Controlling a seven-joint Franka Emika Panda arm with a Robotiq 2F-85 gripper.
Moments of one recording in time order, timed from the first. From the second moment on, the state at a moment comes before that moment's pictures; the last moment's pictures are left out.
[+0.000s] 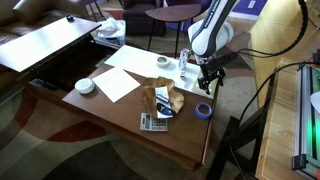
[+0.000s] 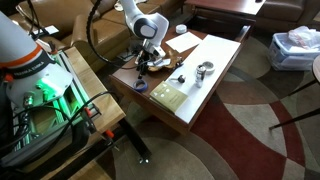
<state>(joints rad) -0.01 0.92 -0.08 -2.07 0.15 2.36 0.23</state>
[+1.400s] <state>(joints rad) -0.20 1.16 0.08 -2.08 0.20 2.78 0.01</state>
